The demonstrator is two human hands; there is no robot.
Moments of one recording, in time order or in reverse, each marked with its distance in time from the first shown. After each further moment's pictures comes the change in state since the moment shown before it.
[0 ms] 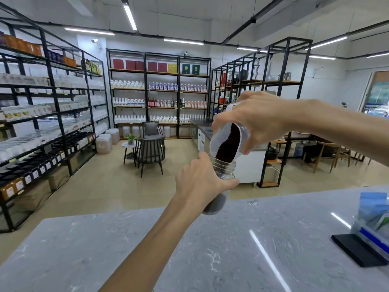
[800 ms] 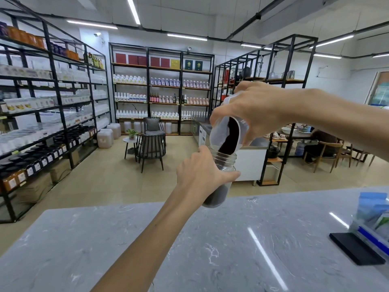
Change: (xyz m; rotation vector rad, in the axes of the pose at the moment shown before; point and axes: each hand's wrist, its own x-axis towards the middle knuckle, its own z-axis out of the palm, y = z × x) left_hand 0.000 0.001 -0.001 -0.018 0.011 -0.021; right_hand 0.010 -0.018 -0.014 -0.138 -0.042 0.104
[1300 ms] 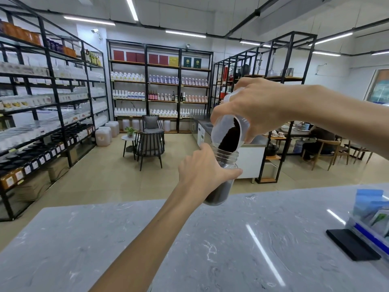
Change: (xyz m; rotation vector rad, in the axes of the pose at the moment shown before) left_hand 0.003 0.006 0.009 -0.026 0.016 0.023; right_hand -0.008 0.008 0.003 -0.019 -0.060 -0.109
